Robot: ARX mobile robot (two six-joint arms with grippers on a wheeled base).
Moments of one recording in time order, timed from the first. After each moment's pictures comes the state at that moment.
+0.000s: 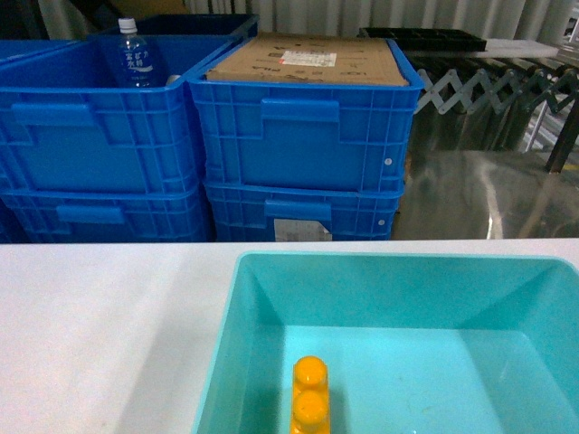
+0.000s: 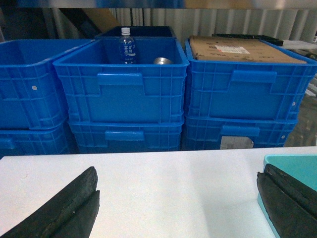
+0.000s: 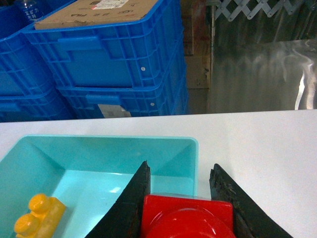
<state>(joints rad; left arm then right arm) 0.00 0.01 0.01 0.00 0.00 0.00 -0.13 0.80 0.23 0.33 -0.30 0.10</state>
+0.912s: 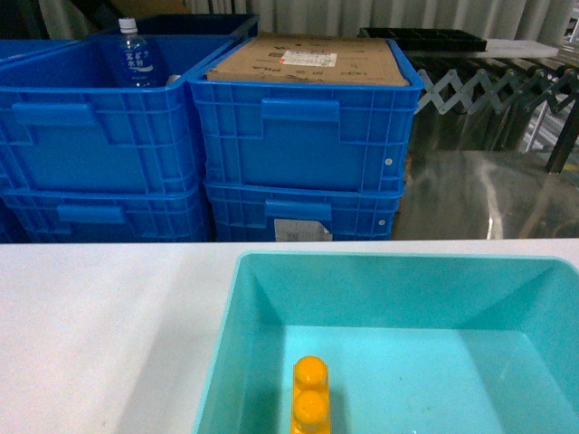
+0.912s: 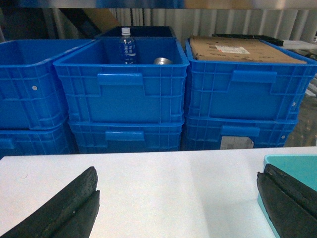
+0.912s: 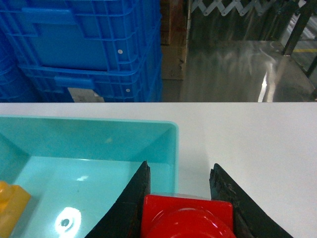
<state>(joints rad) 0.00 0.01 0.01 0.00 0.00 0.00 0.03 0.75 0.19 0.28 -0.04 0.03</state>
